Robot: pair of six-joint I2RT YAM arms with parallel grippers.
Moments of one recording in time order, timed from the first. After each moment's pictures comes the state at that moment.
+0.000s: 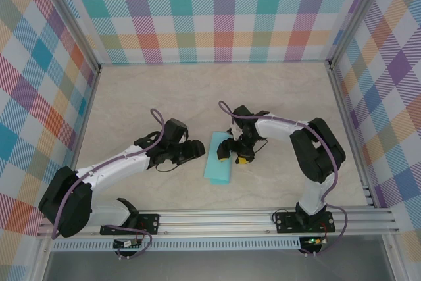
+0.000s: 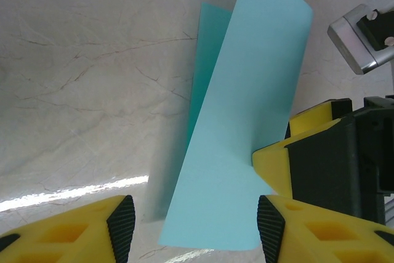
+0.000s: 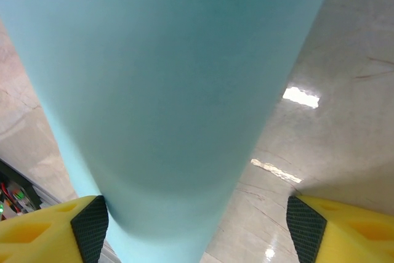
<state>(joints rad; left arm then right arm) -0.67 1.28 0.74 -0.39 0.22 -0.93 0.60 1.83 1.10 -0.75 -0.54 0.46</state>
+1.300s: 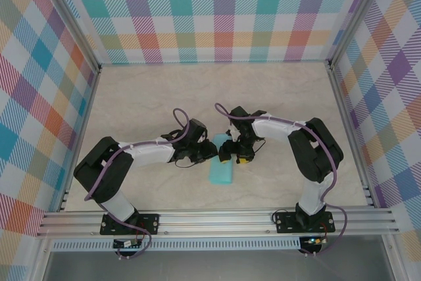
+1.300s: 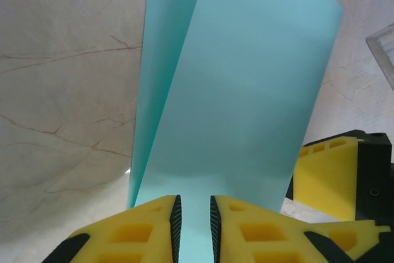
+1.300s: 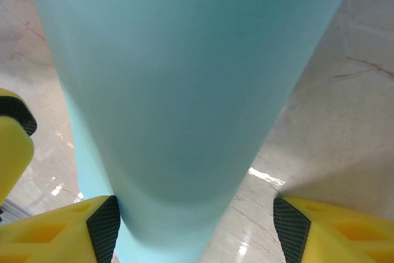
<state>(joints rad) -0.74 1.64 0.82 -0.11 0.28 -1.03 0.63 1.84 1.12 -0.78 -0.46 0.44</state>
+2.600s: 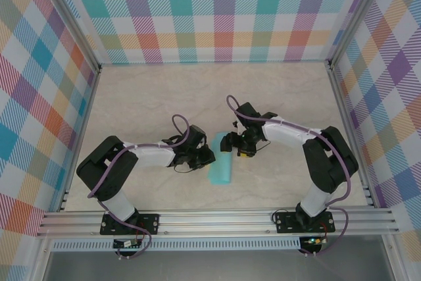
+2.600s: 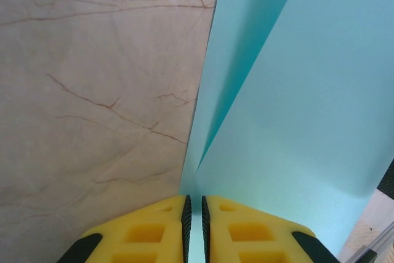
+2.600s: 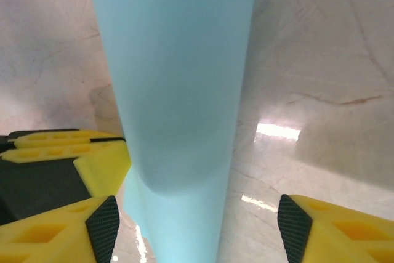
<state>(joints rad) -0.74 1.66 0.74 -0.06 0.28 -1.07 0.60 1.69 1.04 -0.62 -0.41 0.65</state>
